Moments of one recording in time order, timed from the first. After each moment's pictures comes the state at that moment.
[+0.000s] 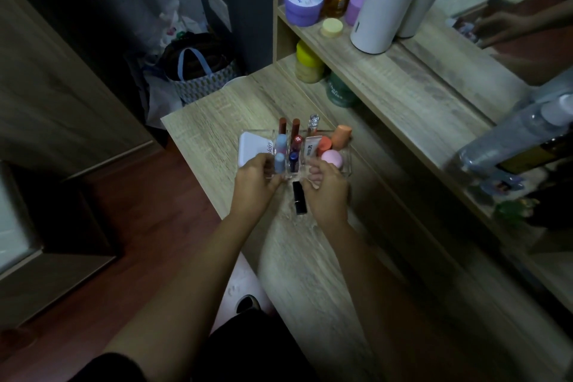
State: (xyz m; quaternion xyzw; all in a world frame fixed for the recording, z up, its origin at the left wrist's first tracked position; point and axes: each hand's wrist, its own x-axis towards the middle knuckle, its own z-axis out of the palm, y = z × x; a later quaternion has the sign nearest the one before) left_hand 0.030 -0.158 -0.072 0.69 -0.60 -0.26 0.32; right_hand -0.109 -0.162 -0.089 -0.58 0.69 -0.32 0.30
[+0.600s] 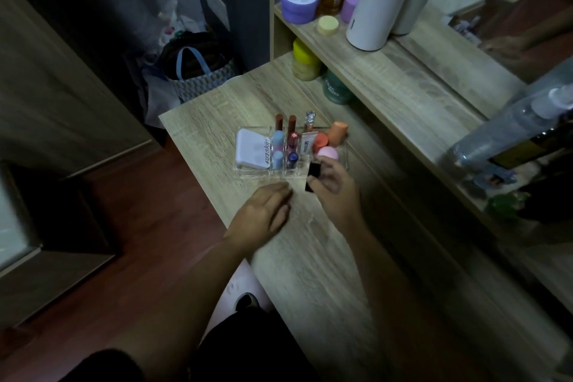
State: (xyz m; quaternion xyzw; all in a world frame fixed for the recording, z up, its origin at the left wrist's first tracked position) left_hand 0.034 -0.110 -0.114 0.54 -0.80 -0.17 0.21; right_hand -0.137 -0.148 -0.083 -0.49 0.63 -0.40 0.45
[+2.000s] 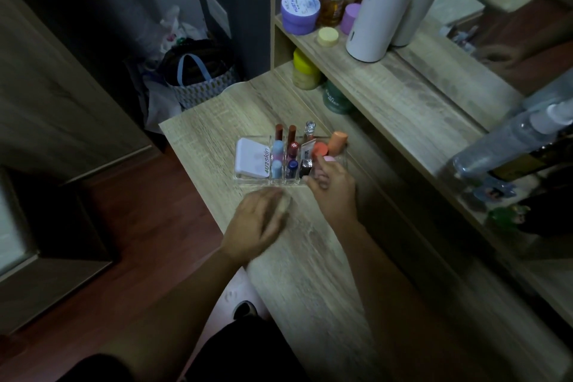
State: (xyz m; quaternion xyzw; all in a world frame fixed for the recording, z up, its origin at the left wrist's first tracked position) left_hand 0.041 -0.109 -0.116 0.58 -0.74 -0.22 0.27; right_hand -0.130 -0.174 -0.083 -0.62 0.66 -0.30 0.30
